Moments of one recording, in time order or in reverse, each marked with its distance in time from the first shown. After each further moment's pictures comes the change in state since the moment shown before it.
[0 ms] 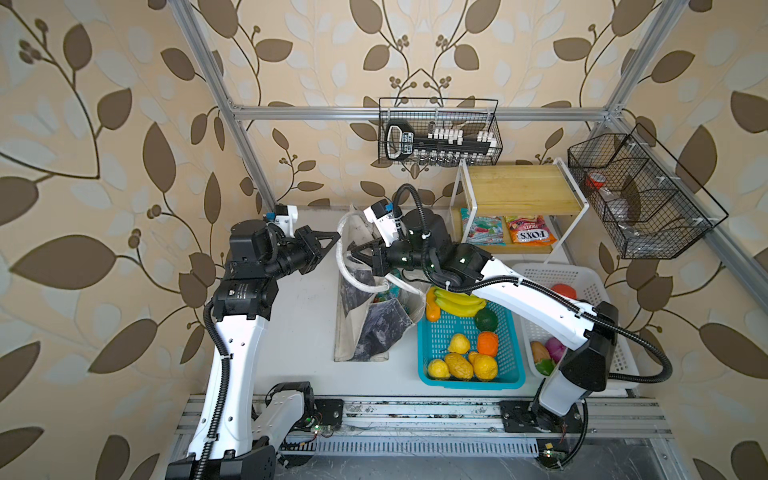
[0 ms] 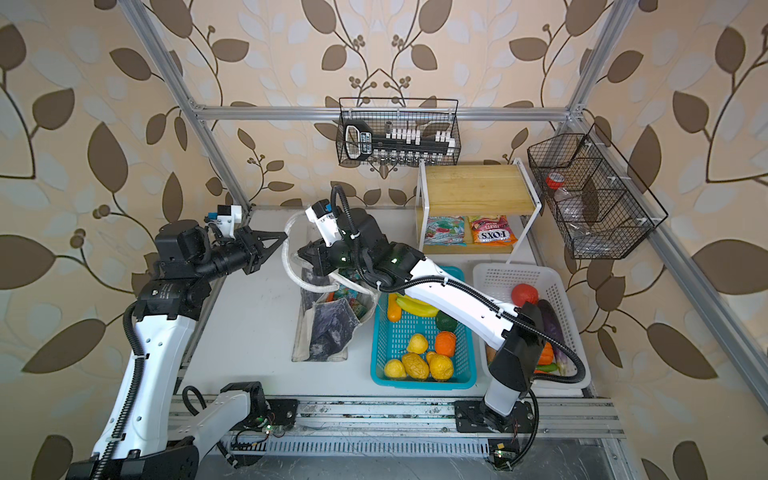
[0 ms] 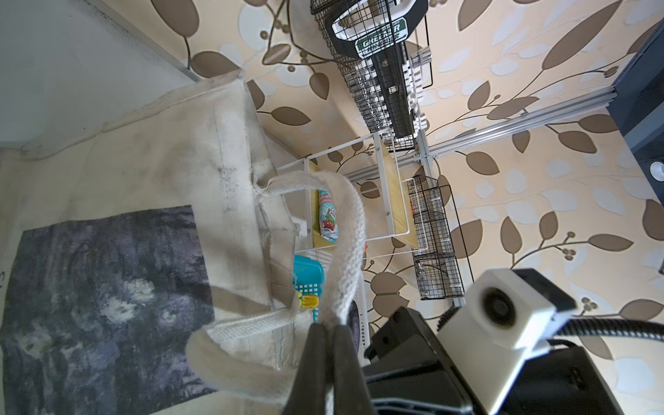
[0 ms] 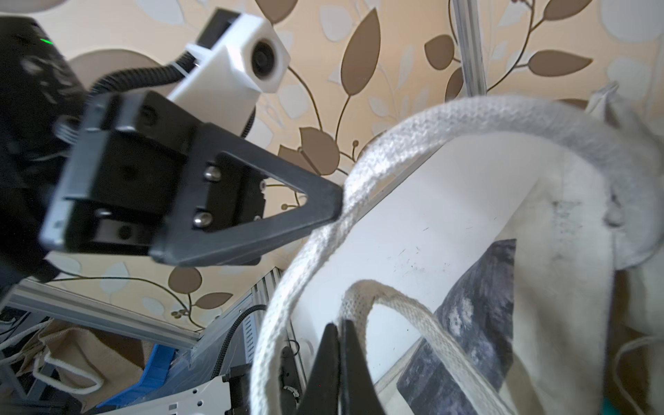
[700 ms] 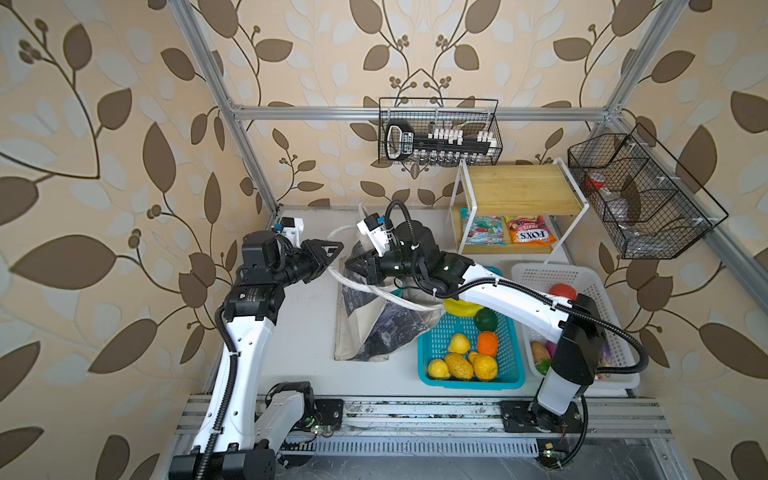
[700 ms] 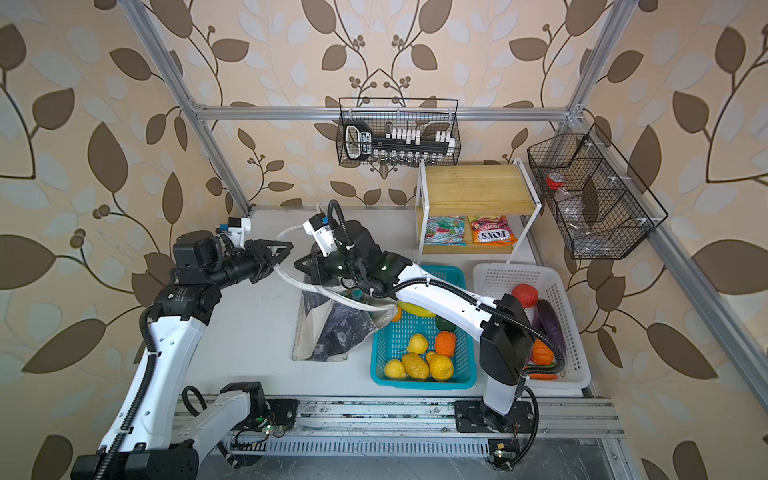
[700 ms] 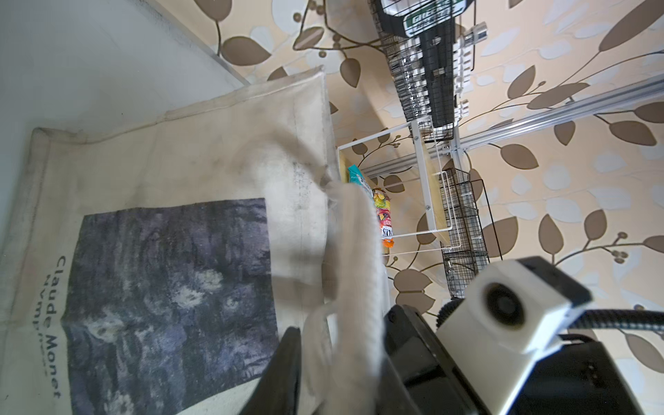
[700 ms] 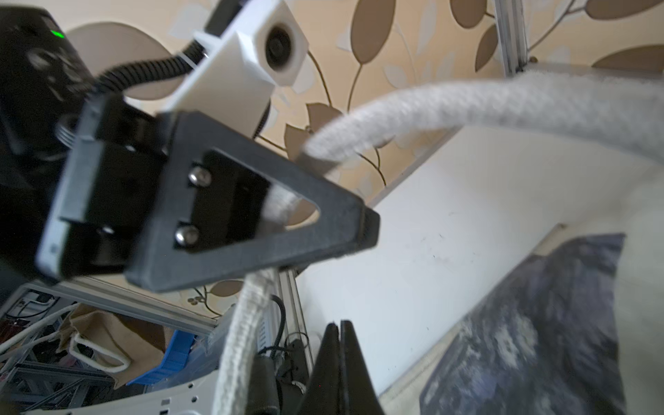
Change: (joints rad) left arm 0.000 0.018 -0.152 0.056 -0.011 0.058; right arm -0.026 0.040 -0.151 0.159 -0.090 0.039
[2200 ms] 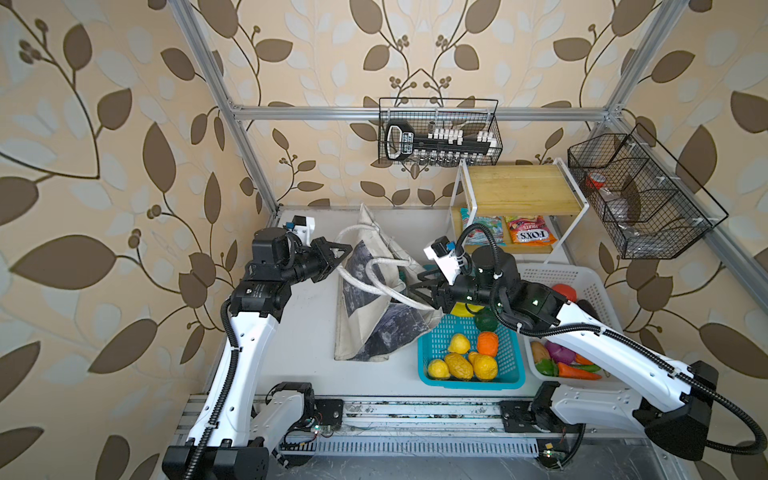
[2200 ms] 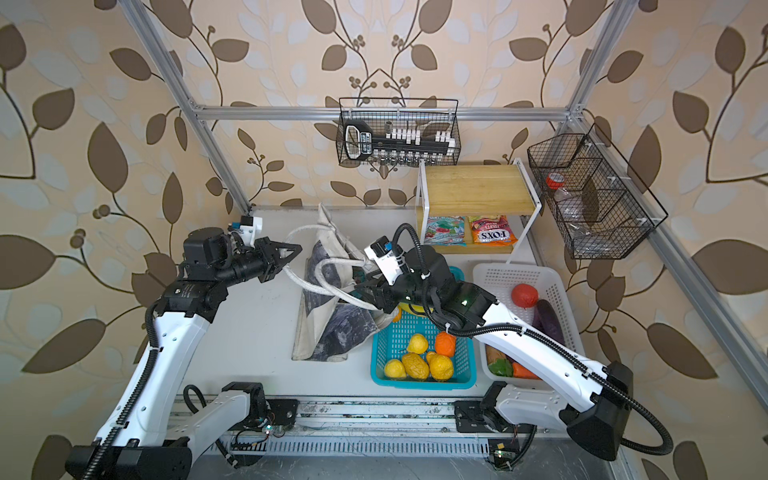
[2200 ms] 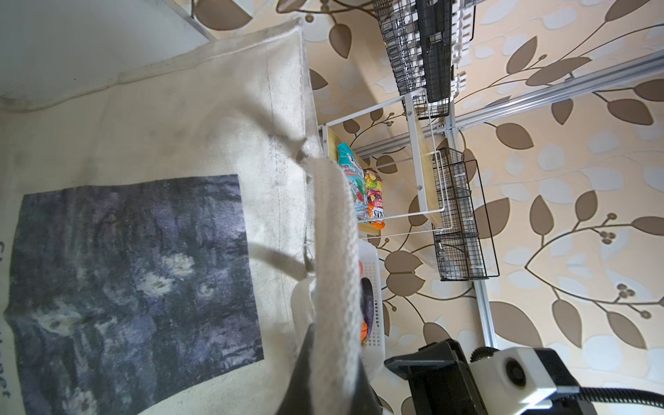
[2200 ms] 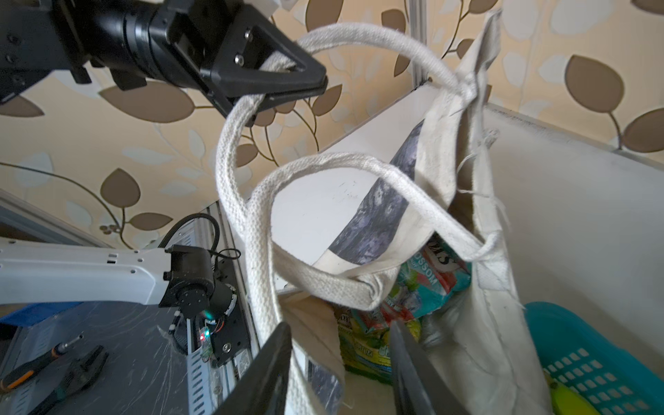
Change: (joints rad) left arm -0.096 0.002 0.031 -0.001 -0.023 -0.034; right arm -0.044 -0.583 -0.436 -0.215 0.120 -0.309
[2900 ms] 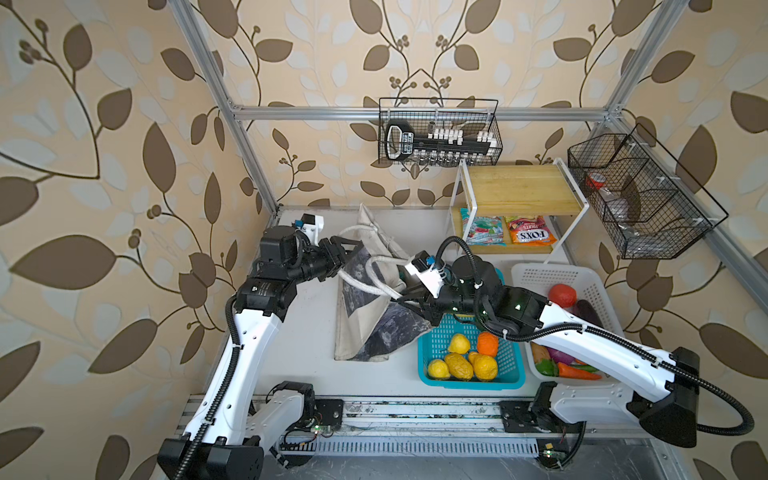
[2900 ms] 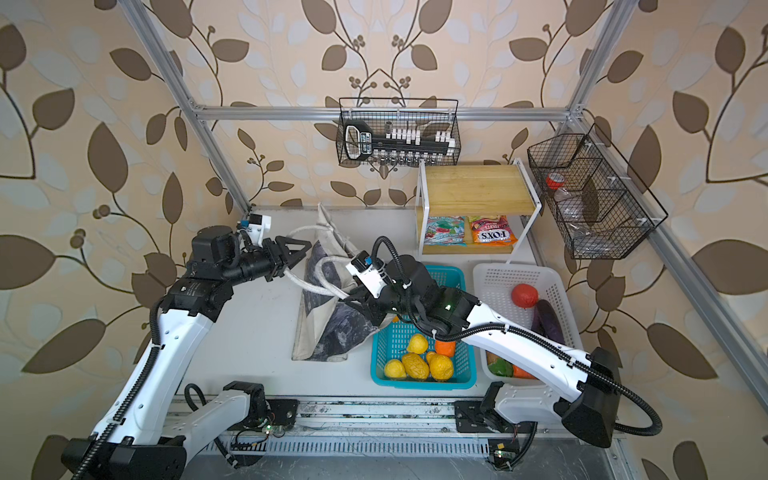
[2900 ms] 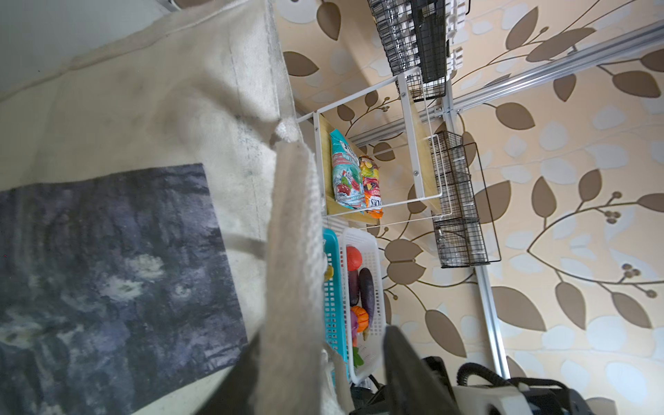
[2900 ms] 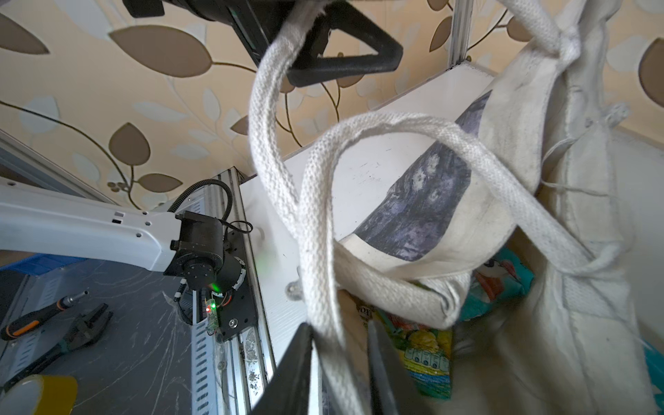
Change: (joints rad) left arm -0.068 0.009 0.013 0.006 -0.035 0.006; right arm 0.077 0.058 -0.005 0.023 0.019 -0.044
